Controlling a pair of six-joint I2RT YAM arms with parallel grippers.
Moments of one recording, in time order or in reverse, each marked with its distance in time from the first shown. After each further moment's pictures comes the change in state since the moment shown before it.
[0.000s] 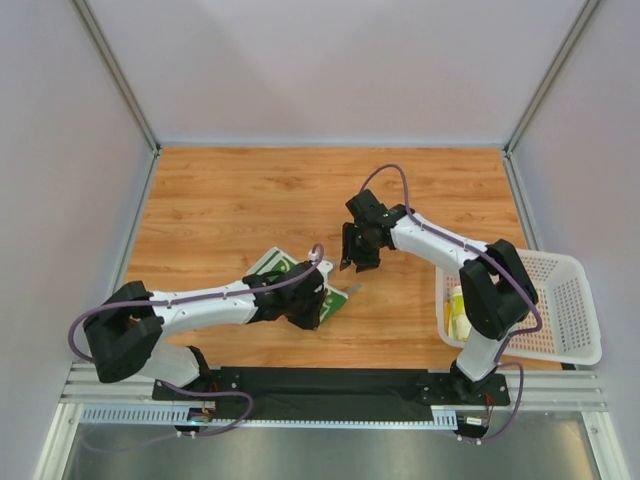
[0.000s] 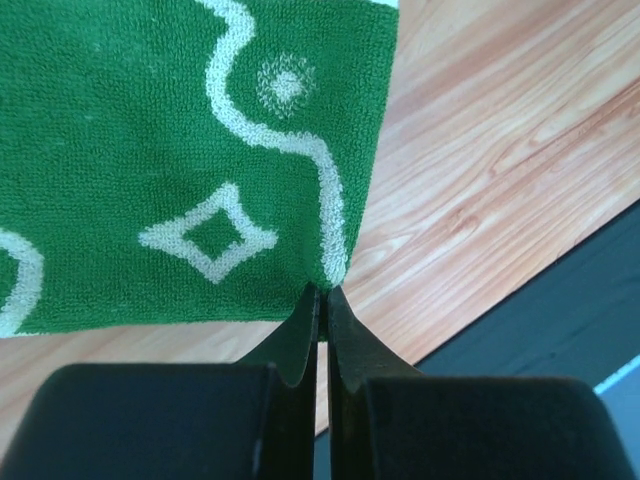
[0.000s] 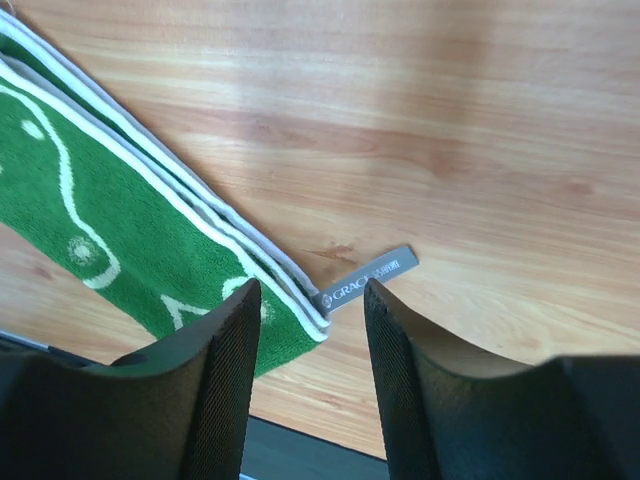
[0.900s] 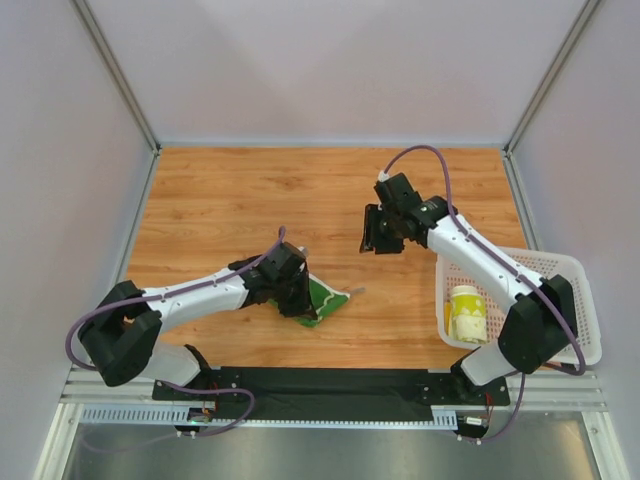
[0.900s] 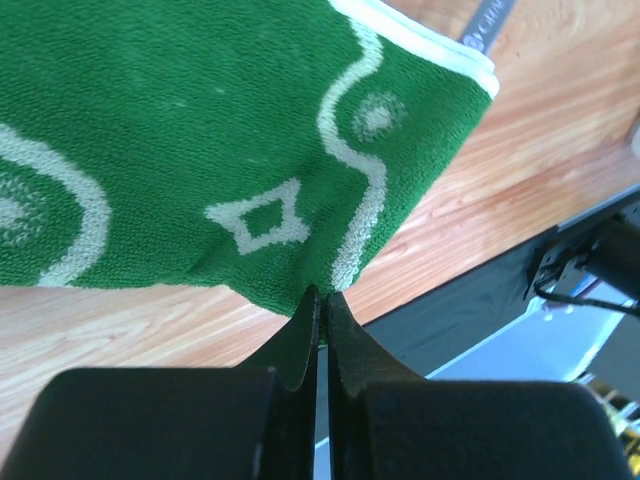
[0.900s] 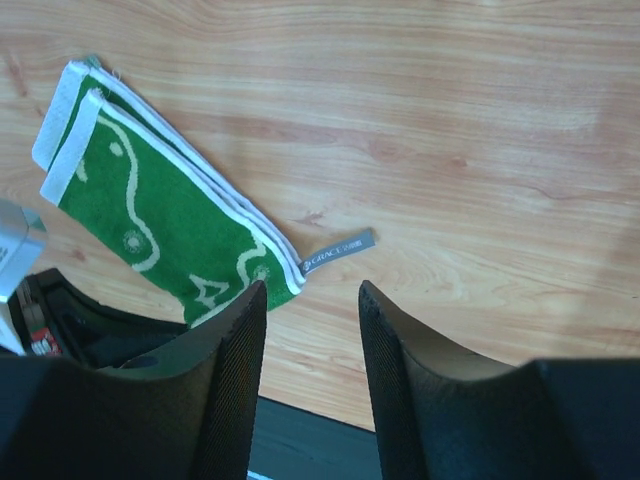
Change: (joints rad) left arm 0.185 0.006 0.022 -0.065 0.210 -0.368; right arm -0.067 -0.253 0.053 -0.146 0.088 -0.095
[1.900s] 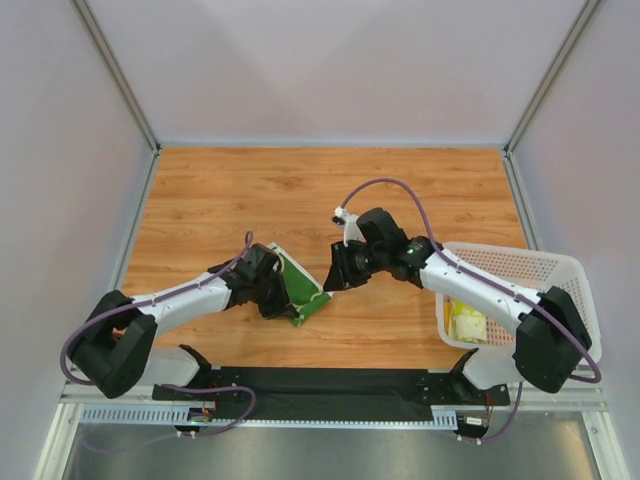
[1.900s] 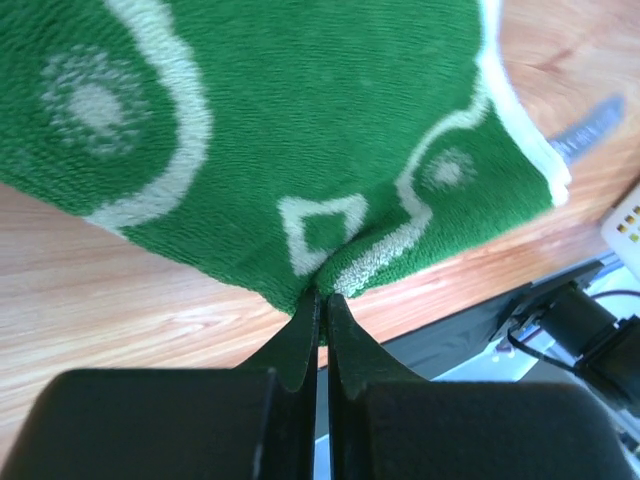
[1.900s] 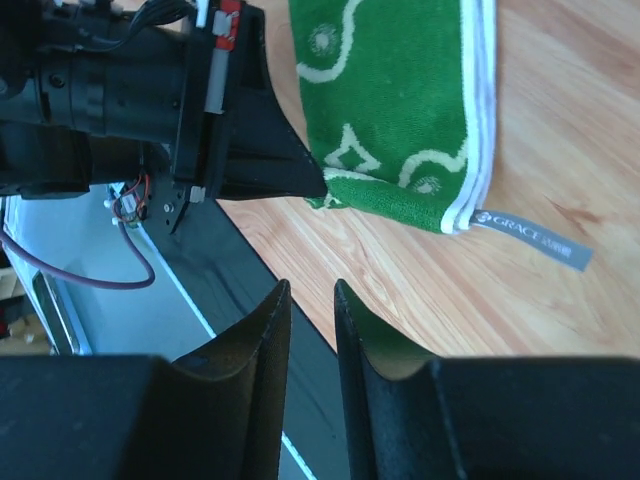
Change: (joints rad) left arm 0.193 -0.073 -0.144 0.019 0.053 -0.108; right arm 0.185 -0.123 -0.294 0.402 -0.415 -0.109
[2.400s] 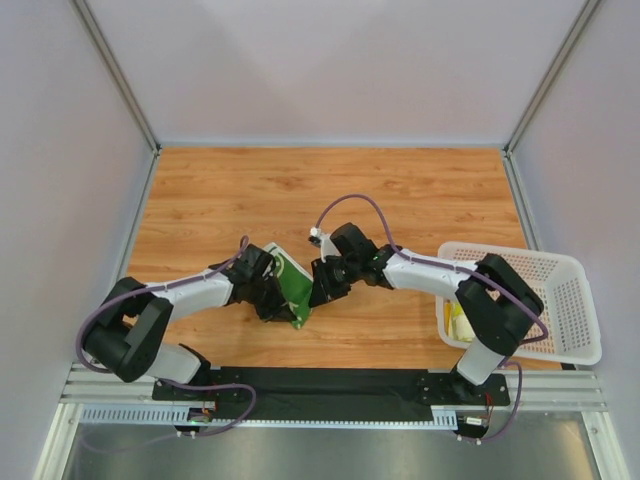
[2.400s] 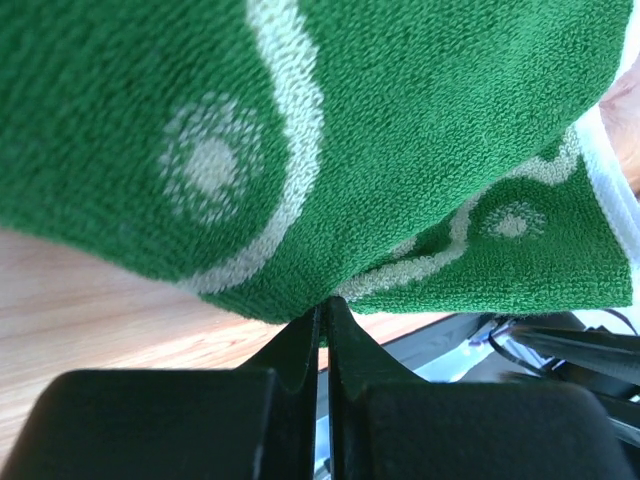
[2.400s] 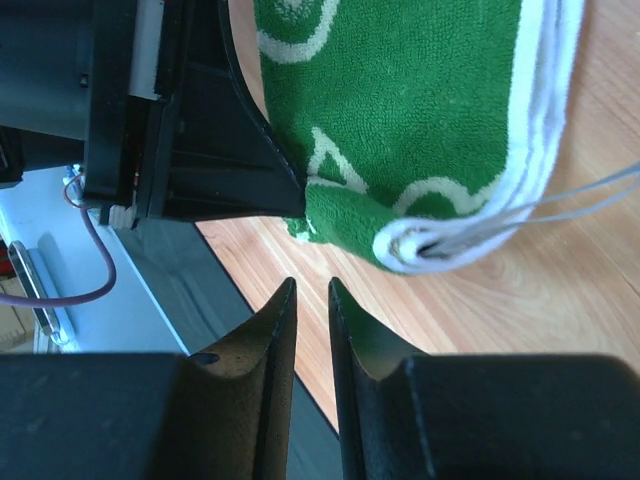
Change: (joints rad) left arm 0.083 0.096 -0.046 0.051 0.094 -0.035; right arm 0.066 0.280 -0.032 0.219 -0.076 0.003
